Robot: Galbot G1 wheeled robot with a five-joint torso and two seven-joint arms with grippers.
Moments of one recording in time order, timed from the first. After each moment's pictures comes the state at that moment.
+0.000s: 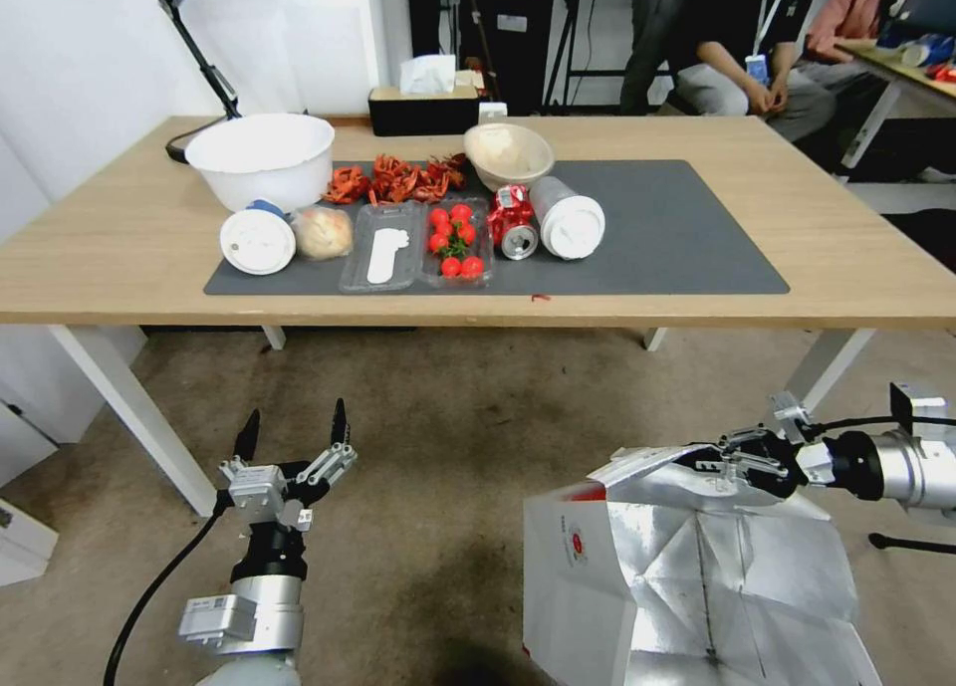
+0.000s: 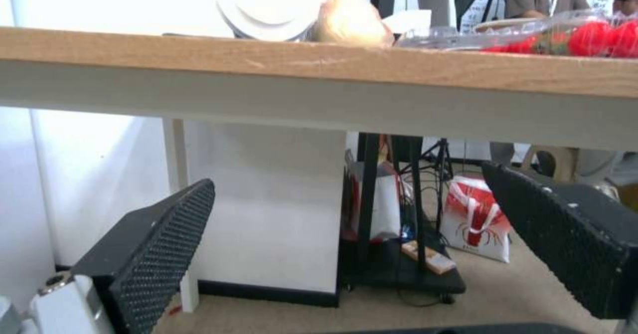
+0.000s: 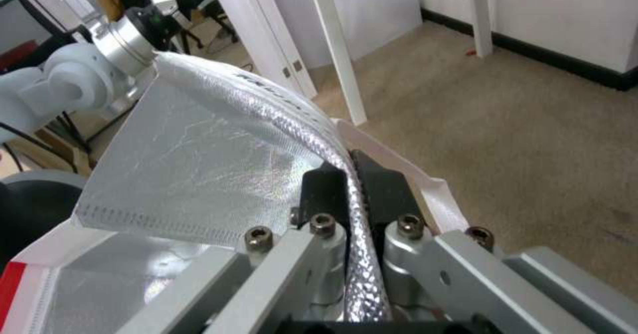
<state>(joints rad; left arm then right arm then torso) 1.79 -1.38 -0.45 -2.22 -0.19 -0.28 -0.22 -1.43 0.37 0.61 1.75 1.04 -0.25 -1.15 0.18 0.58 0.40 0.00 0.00</state>
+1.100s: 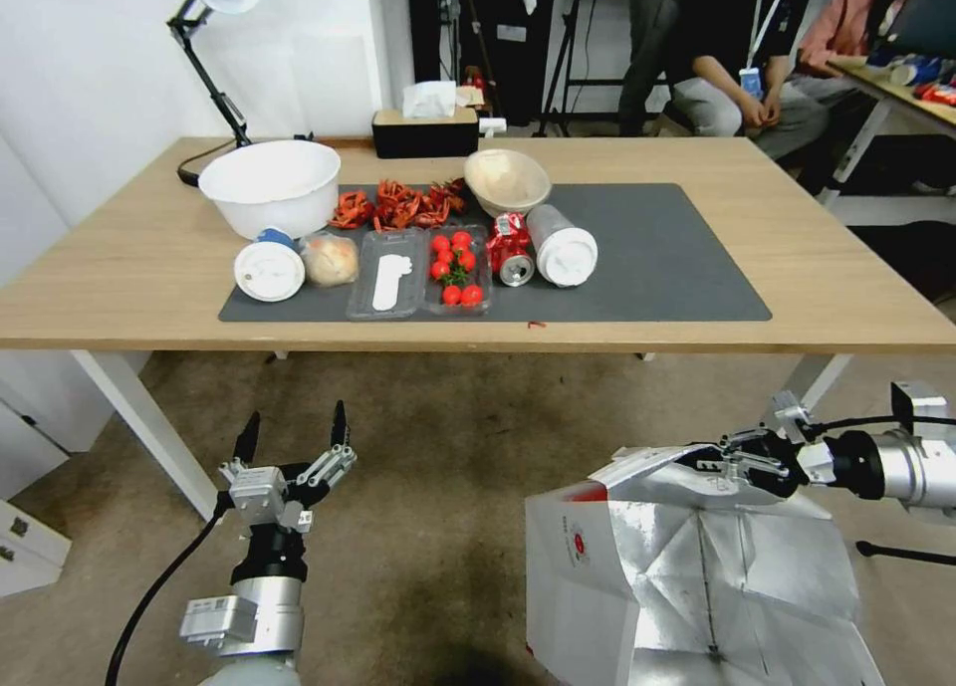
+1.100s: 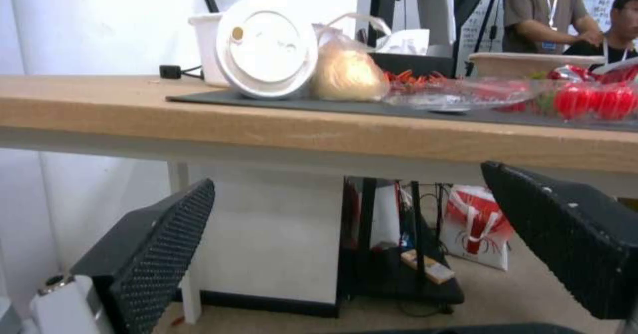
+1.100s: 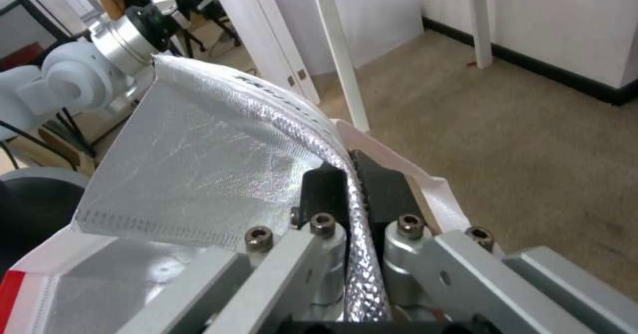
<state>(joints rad) 1.80 -1.39 -0.45 -2.21 -0.18 -0.28 -0.22 -1.43 0.37 0.61 1.75 1.03 -0.24 -1.15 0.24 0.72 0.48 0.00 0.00</state>
